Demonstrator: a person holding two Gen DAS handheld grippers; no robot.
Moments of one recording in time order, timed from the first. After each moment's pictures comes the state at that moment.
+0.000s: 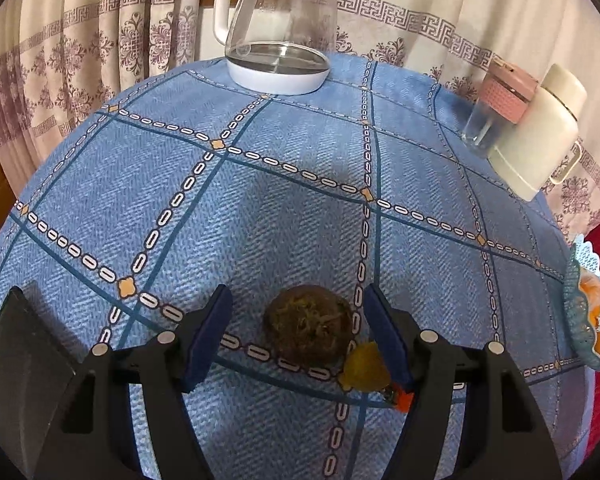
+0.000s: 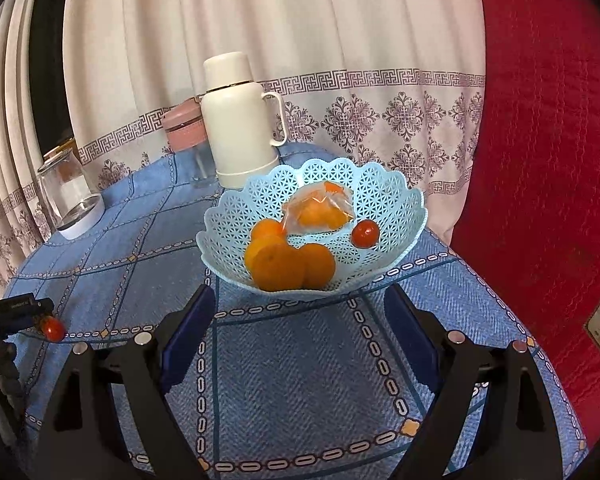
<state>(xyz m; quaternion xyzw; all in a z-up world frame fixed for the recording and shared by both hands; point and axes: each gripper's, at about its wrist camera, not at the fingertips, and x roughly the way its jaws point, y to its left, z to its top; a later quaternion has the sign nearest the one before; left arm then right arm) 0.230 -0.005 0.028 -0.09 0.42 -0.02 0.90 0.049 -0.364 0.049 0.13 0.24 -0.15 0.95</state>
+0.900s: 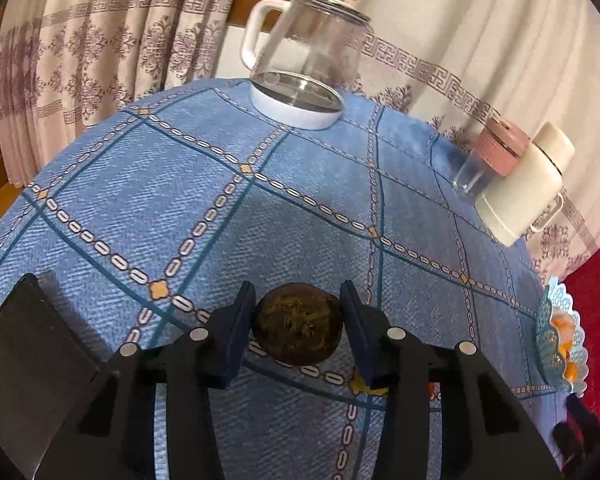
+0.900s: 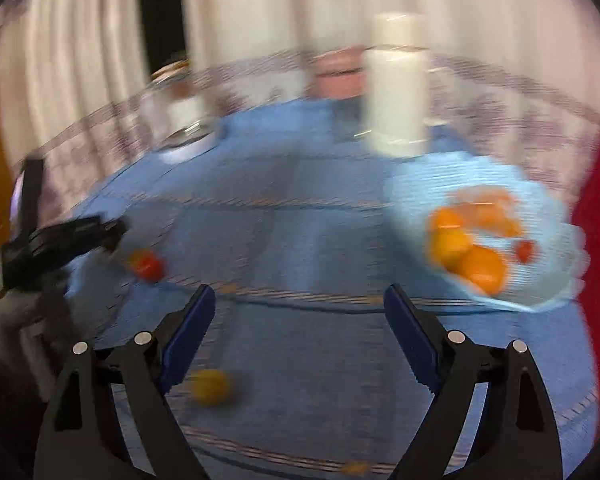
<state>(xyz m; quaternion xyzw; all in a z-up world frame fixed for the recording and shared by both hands) 0.211 0.033 0.039 -0.17 0.36 -0.03 0.92 0.106 -0.252 0.057 0.04 0.33 0.09 0.94</state>
